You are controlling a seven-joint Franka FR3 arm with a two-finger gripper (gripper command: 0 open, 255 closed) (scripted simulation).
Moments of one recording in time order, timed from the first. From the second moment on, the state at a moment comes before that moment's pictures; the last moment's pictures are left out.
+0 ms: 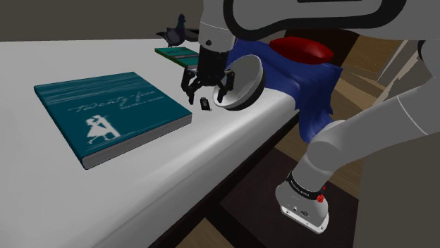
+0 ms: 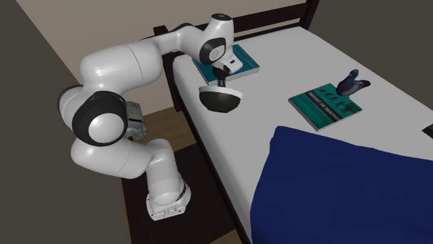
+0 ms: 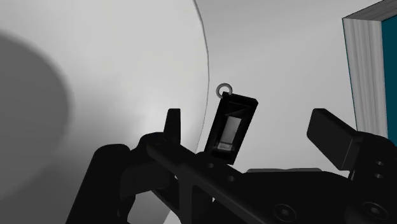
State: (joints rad) arm -0.12 -0.50 0.58 -2.22 0.26 1.80 0.80
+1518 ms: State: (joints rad) arm -0.20 -0.38 0.57 -2.11 0.17 1.75 0.82
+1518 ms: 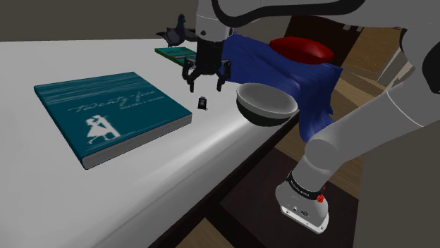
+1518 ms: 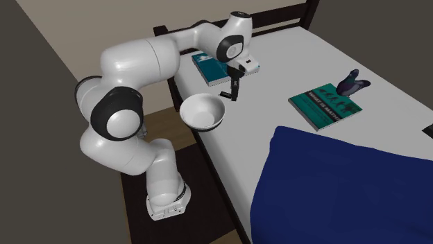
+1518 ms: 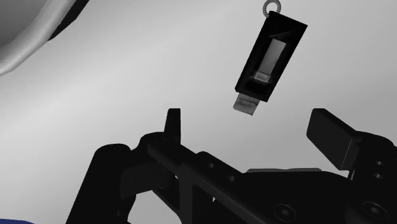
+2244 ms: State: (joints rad) arm -0.20 -0.38 0.57 -2.17 0.17 1.81 0.82
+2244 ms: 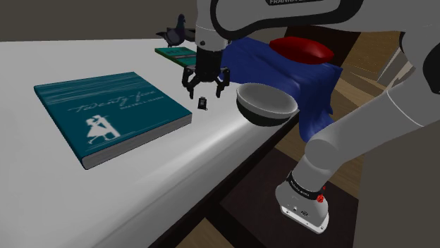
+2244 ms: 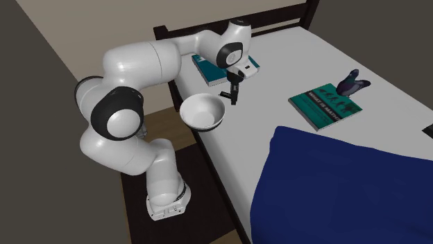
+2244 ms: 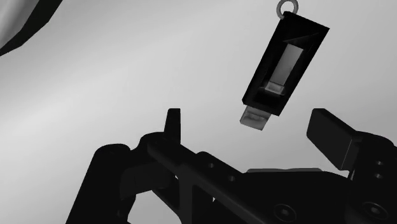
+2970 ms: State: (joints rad) arm -0.20 -0.38 0.57 -2.16 0.17 1.81 0.82
